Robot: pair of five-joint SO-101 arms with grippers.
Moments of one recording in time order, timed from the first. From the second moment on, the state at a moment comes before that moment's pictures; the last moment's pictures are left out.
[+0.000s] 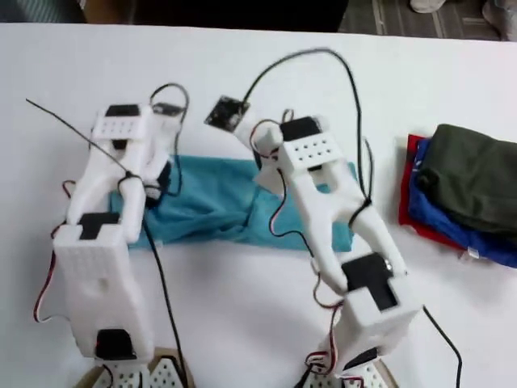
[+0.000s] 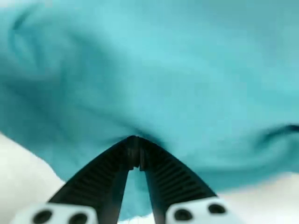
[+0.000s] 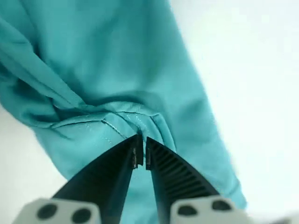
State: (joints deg) left arm -8.4 30.9 -13.4 90.3 -17.0; right arm -22.9 10.0 -0.3 74.0 44.3
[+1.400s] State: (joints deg) left arm -22.1 48.7 -28.8 93.2 -17.8; right arm -16.8 -19.4 23.6 72.1 41.8
